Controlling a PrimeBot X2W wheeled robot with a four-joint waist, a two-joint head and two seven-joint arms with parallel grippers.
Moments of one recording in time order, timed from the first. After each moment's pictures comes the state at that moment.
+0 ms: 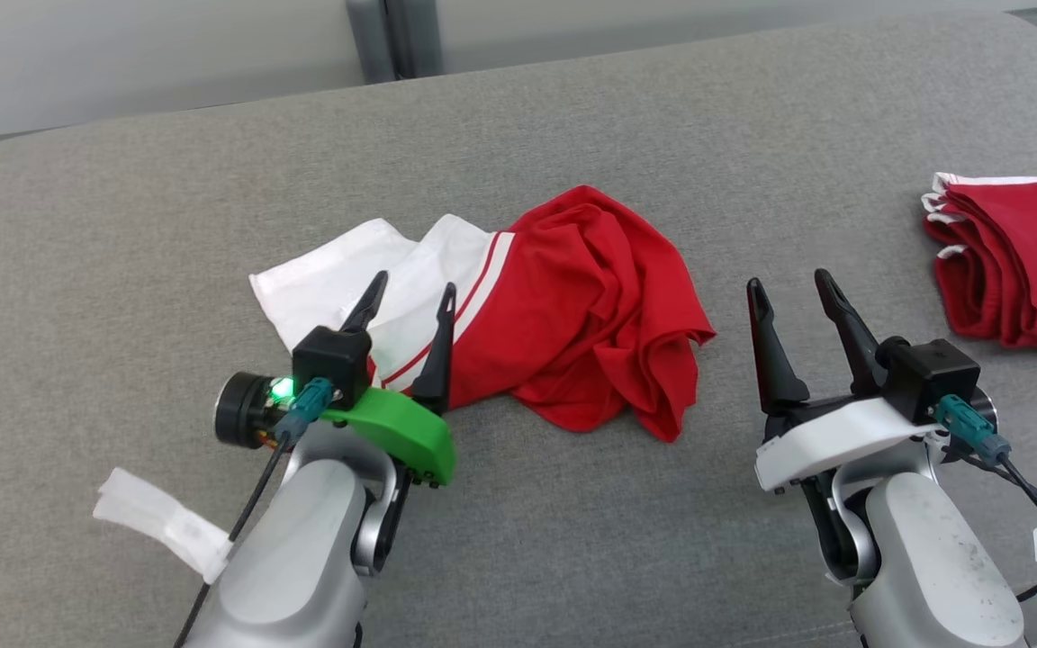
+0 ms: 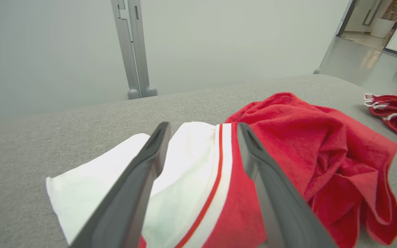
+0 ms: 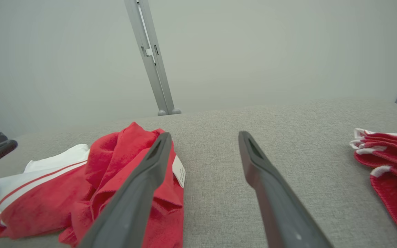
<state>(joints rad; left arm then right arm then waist) -0.52 0.06 -0.51 0.58 -0.39 0.05 -0.26 -0.30 -0.05 0.10 0.30 0.21 0.13 -0.26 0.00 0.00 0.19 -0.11</state>
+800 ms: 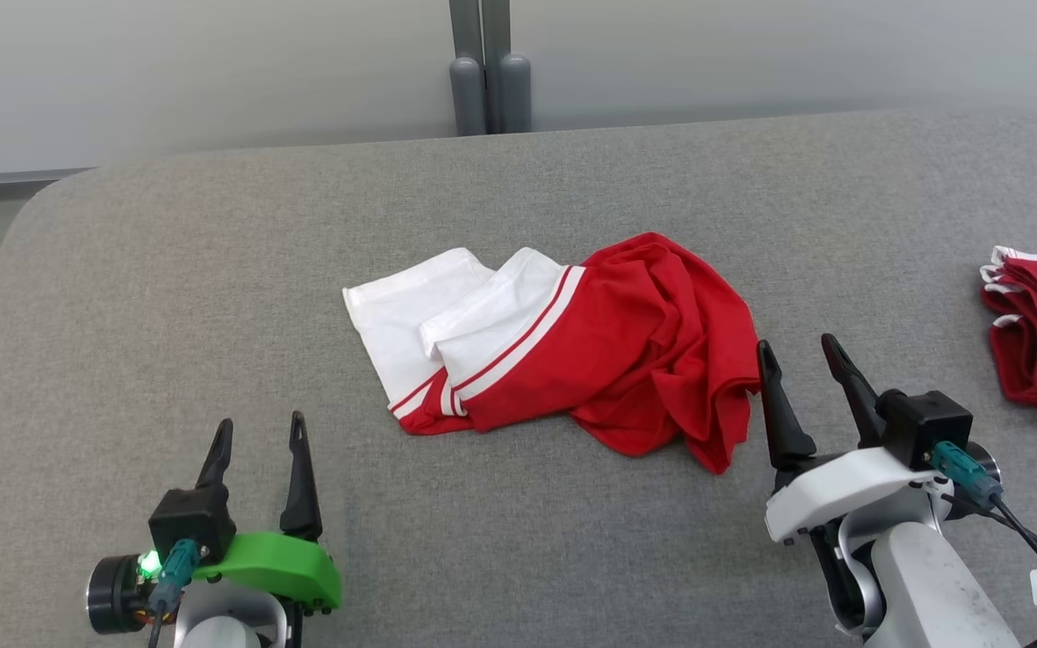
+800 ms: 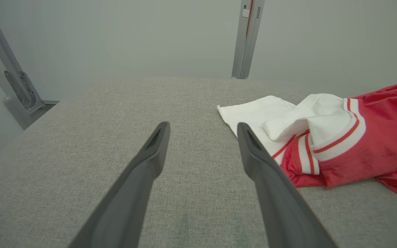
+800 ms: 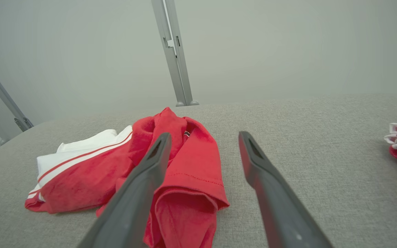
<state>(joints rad) -0.14 0.06 -0.12 0.39 -0.21 0.05 -0.26 -0.22 -0.05 0.08 0.36 0.20 0.13 -0.26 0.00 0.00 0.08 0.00</state>
